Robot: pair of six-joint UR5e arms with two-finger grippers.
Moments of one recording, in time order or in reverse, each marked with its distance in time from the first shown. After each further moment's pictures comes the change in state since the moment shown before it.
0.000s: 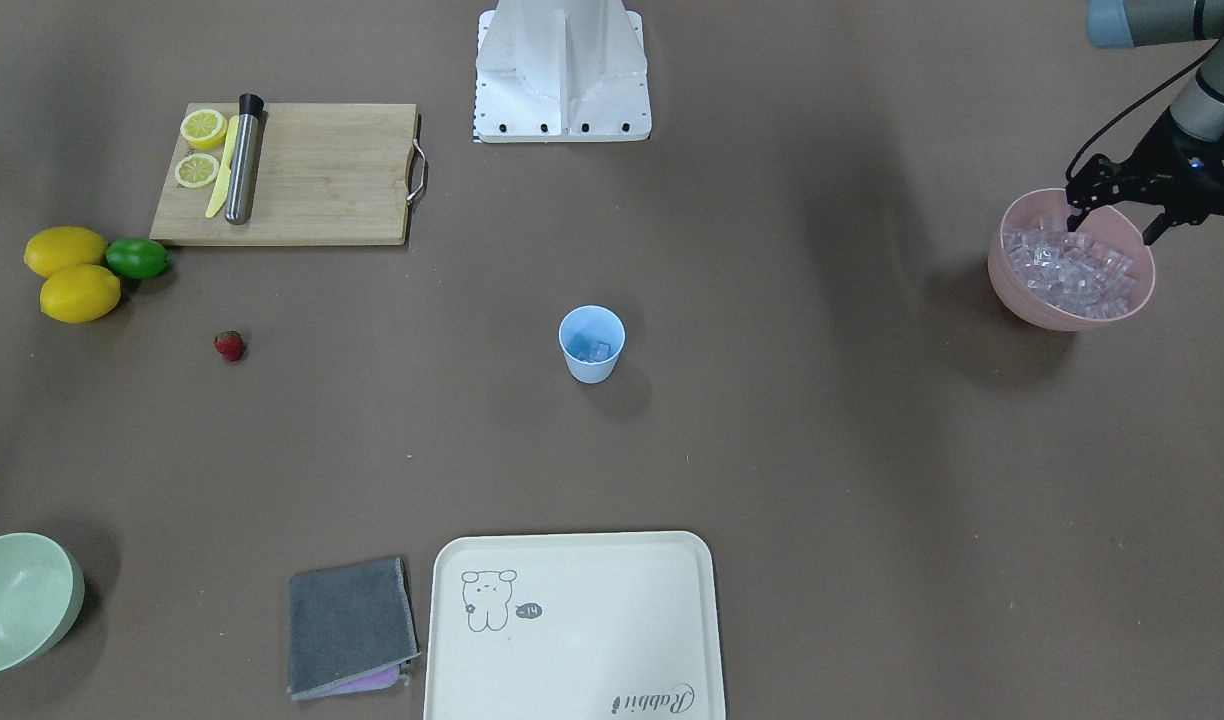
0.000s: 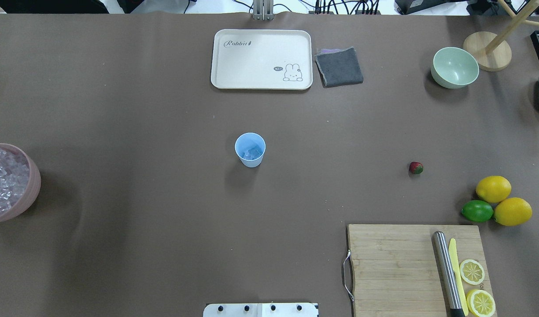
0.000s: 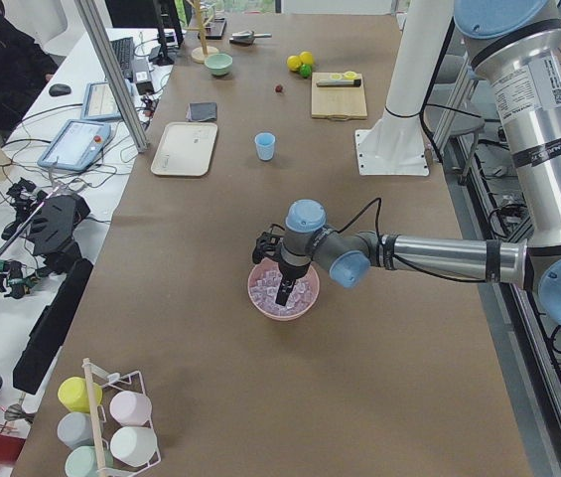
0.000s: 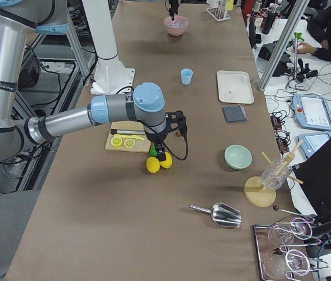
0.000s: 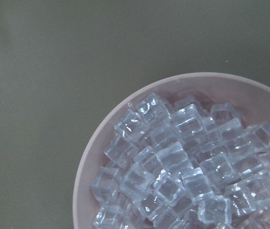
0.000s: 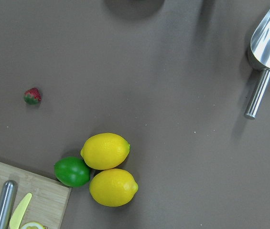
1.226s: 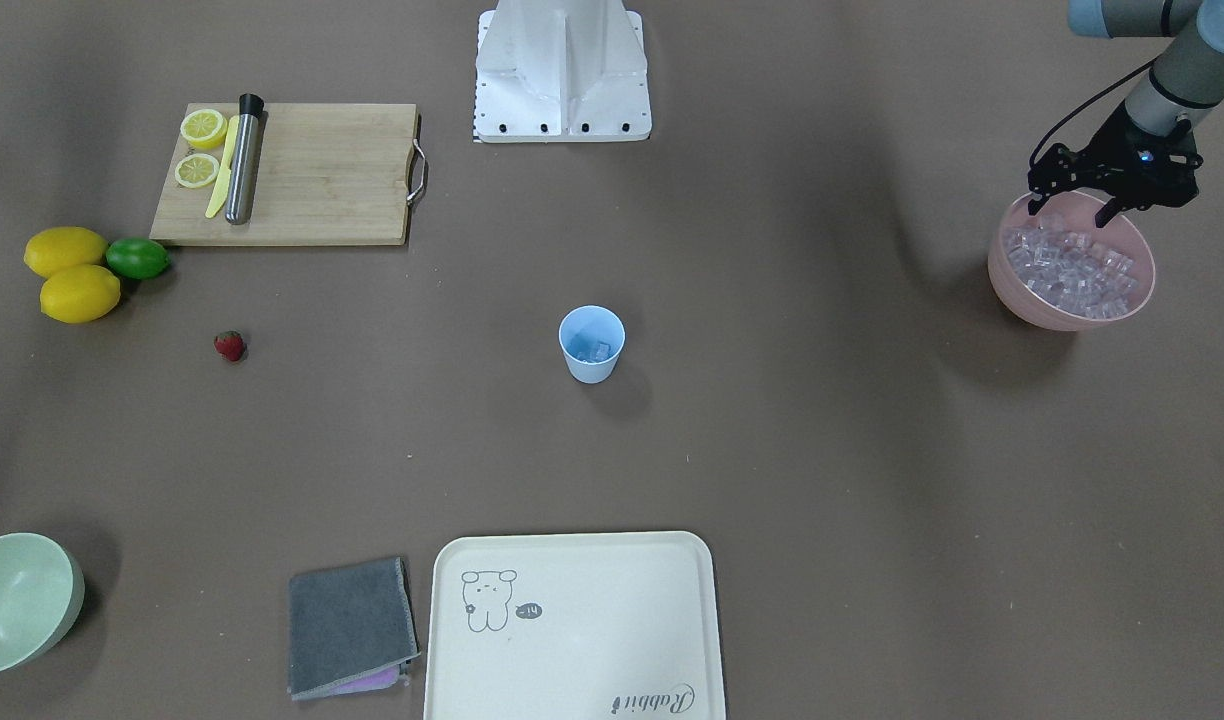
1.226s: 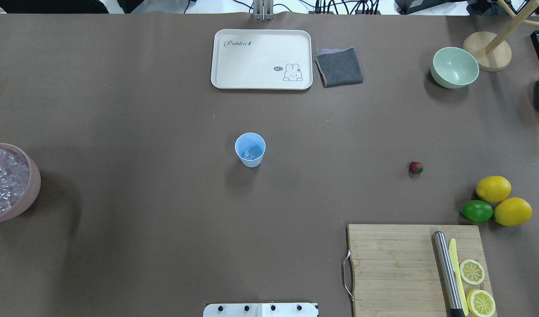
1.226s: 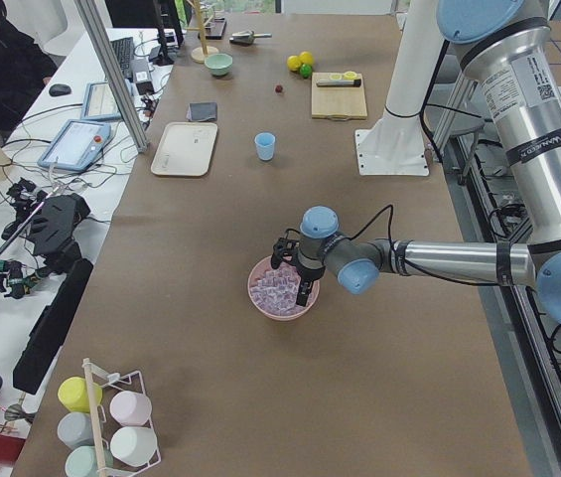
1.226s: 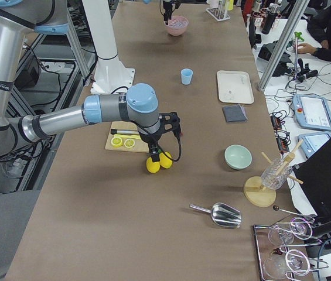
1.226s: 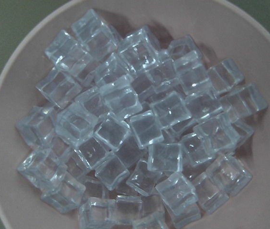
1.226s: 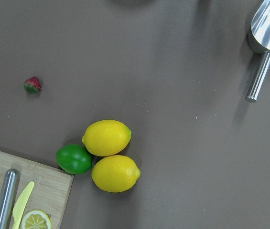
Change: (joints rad) left arm 0.117 0.046 0.026 -0.097 0.002 -0.126; right arm 0.001 -0.051 0.031 0.000 0.001 0.000
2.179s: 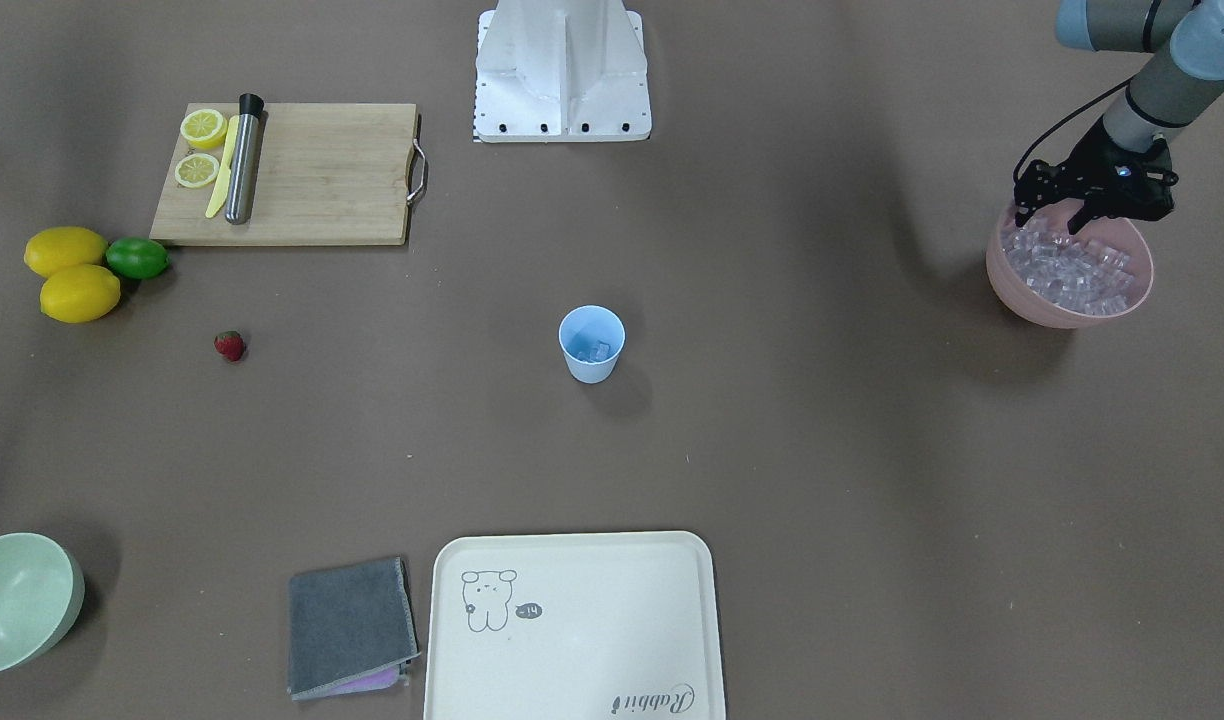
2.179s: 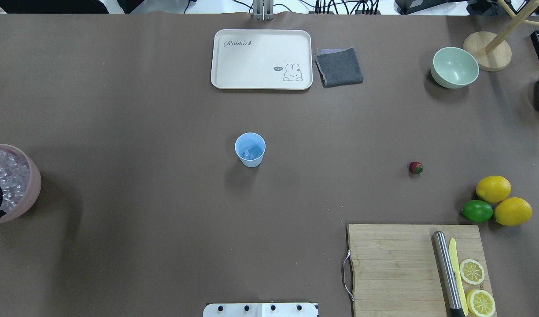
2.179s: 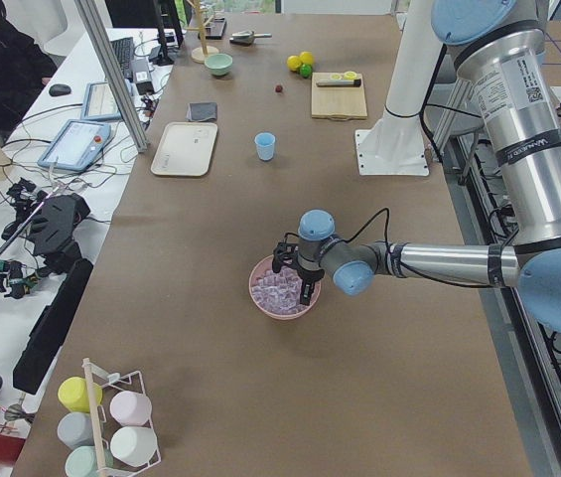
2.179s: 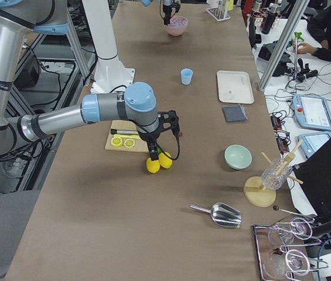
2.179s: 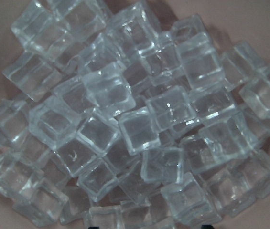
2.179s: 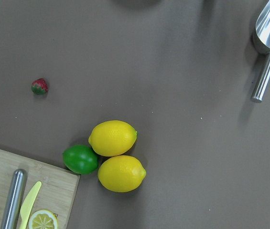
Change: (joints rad) left arm 0.048 -0.022 0.031 -0.003 0.000 -0.089; right arm 0.005 -0.007 0.016 -0.006 0.019 0.001
